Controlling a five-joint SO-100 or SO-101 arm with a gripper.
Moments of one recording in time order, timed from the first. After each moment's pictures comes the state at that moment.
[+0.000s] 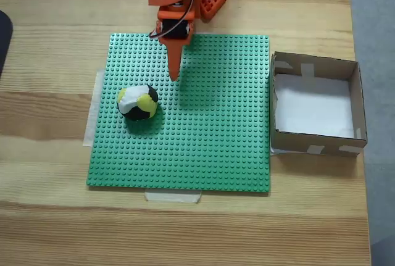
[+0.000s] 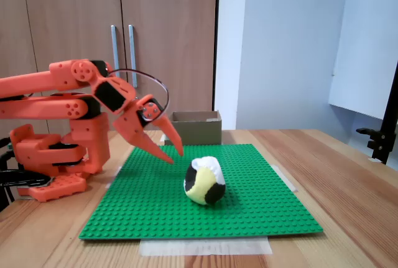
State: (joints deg) arm -0.1 183.9 168.0 55.5 -6.9
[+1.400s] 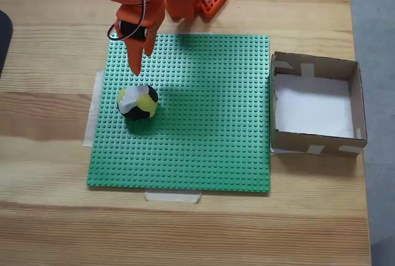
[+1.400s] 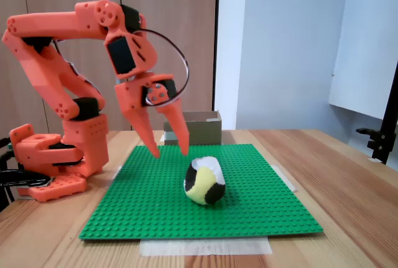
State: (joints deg) arm 15.9 135.5 128.6 71.3 -2.9
